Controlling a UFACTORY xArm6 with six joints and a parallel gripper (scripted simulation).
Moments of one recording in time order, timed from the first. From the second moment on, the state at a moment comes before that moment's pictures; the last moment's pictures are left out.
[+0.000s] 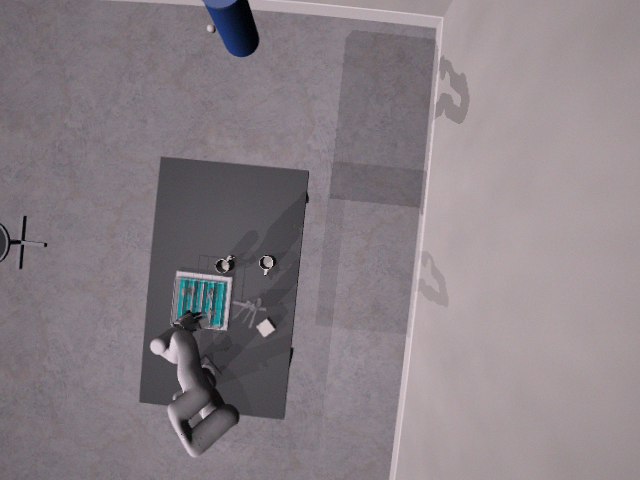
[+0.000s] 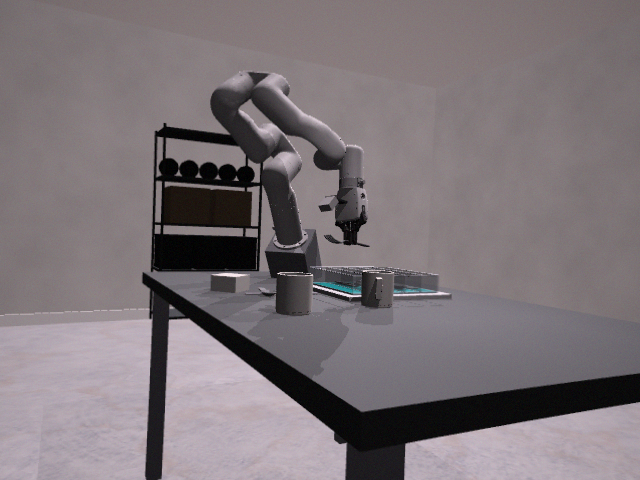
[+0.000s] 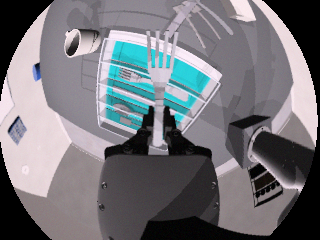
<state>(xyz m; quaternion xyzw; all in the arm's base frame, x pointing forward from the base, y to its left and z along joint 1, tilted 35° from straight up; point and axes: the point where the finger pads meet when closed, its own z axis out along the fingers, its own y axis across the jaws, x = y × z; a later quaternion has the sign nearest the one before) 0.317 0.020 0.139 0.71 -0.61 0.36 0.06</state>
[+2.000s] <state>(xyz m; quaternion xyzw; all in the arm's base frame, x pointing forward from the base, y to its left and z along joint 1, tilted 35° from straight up) 0.319 0.018 0.133 0.95 -0.11 0.16 0.22</state>
